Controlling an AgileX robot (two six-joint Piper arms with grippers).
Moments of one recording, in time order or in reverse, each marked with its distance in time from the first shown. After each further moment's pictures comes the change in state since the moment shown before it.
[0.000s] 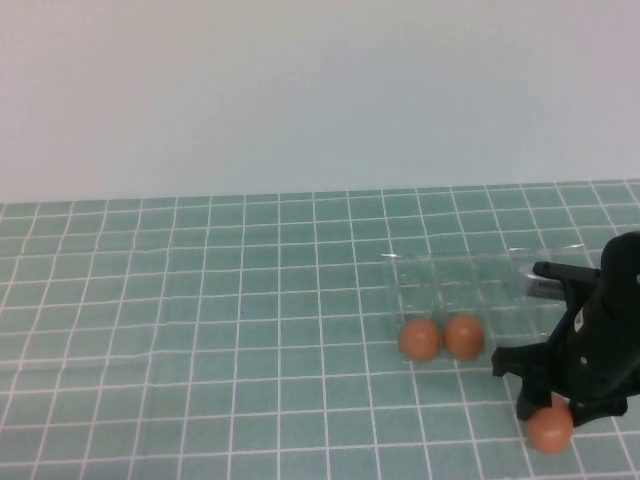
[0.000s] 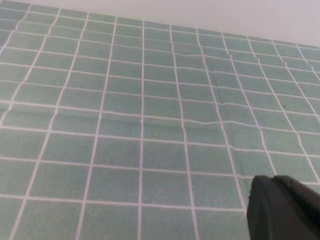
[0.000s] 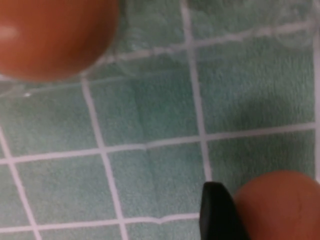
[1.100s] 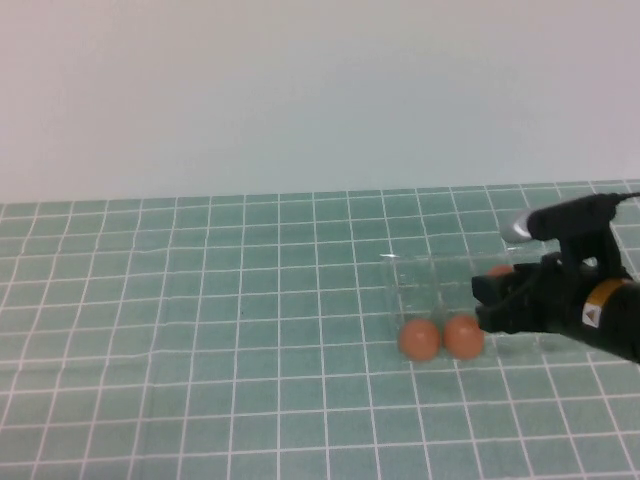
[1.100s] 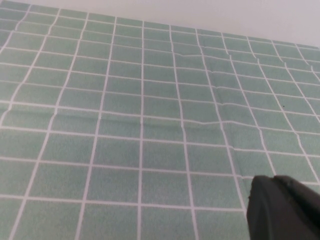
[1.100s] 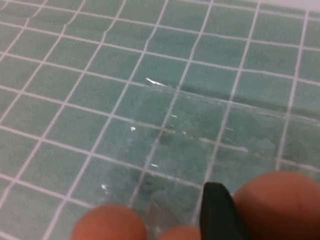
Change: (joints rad) right arm 0.004 -0.100 0.231 -0.273 -0.986 -0.198; left arm 0.000 0.000 0.000 0.000 0.000 0.000
